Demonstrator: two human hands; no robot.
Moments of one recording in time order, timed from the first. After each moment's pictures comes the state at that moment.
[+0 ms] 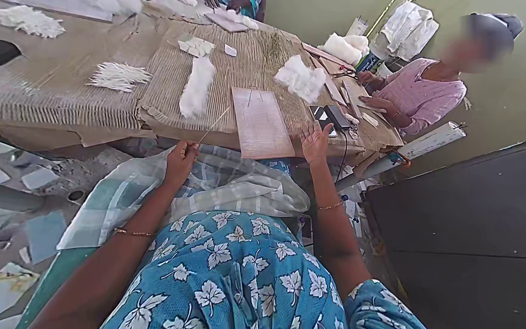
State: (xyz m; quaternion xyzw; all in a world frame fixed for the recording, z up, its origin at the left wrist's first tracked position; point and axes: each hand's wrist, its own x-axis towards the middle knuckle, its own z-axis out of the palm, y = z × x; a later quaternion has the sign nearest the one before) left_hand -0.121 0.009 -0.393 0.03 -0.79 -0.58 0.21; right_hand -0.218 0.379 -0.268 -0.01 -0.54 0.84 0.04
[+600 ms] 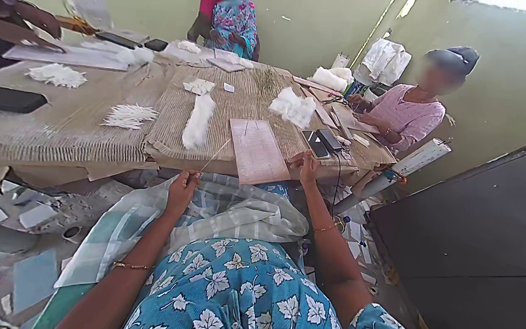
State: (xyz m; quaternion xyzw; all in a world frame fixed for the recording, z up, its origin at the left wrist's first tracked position) left_hand -0.123 0.013 -0.389 0.02 -0.80 -0.56 0.21; right_hand -0.213 0.378 -0.283 0.19 -0.70 0.65 0.24
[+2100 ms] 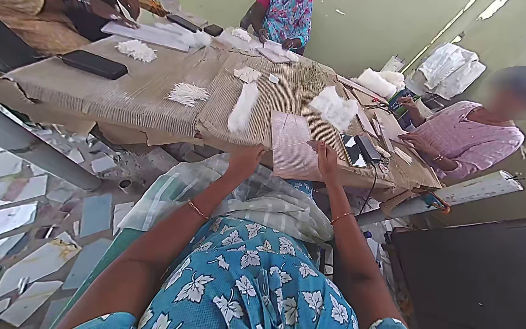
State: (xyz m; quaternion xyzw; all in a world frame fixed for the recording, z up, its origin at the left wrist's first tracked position) left_hand -0.147 0.069 -0.298 -0.02 -0.96 -0.27 0.10; right_hand -0.235 0.336 -0.264 0.28 -0.84 0.45 0.16
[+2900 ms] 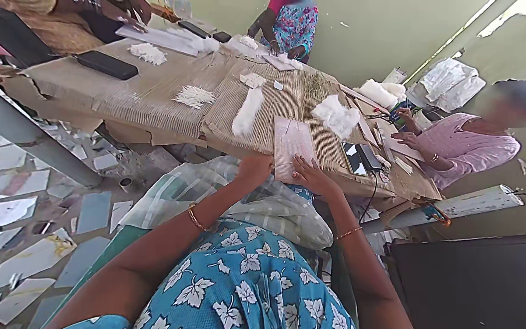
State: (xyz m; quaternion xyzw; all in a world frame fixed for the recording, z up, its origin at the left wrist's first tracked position) left_hand -0.123 0.094 -0.248 0.00 -0.96 -0.28 -0.07; right_hand -0.203 0.318 -0.239 0.35 -0.92 0.02 -0.19
